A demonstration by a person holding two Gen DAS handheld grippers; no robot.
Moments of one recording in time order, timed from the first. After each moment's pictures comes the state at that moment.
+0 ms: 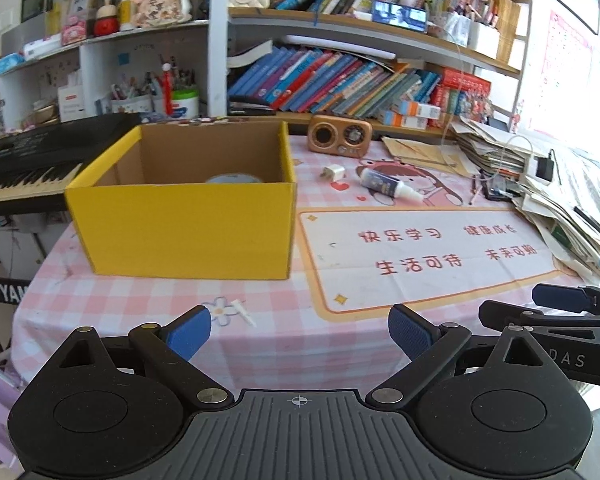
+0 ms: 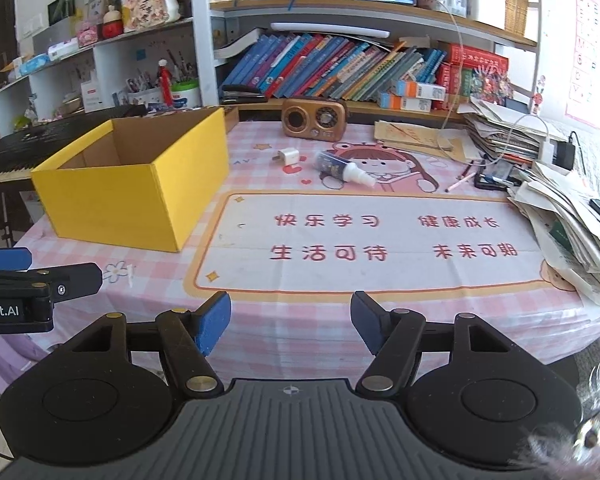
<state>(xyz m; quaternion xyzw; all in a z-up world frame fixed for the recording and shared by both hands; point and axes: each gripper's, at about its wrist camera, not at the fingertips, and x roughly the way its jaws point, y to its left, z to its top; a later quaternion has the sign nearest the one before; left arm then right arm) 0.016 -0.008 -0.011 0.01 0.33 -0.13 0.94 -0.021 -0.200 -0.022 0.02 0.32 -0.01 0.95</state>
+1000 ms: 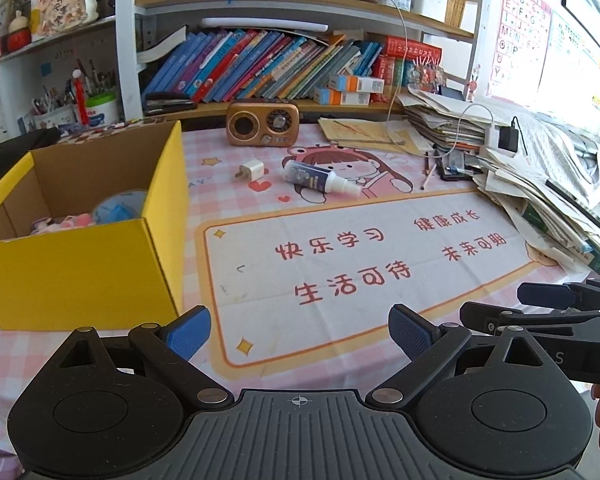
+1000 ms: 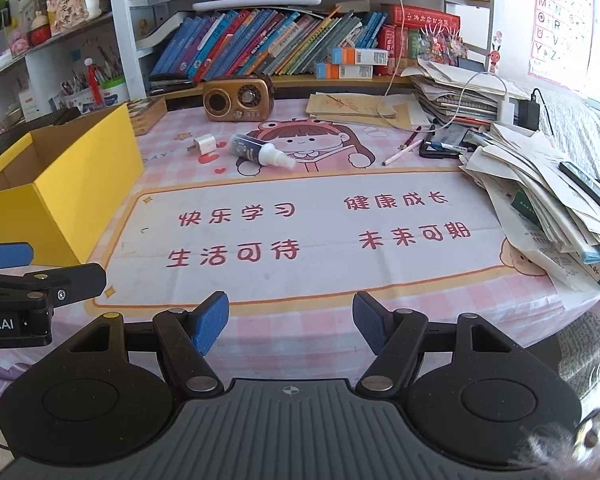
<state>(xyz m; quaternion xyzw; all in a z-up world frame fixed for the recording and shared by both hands) 0.076 -0.095 -0.026 0.04 0.35 -0.19 0.92 0.028 -0.281 -0.041 0.05 0.35 -0.06 0.93</state>
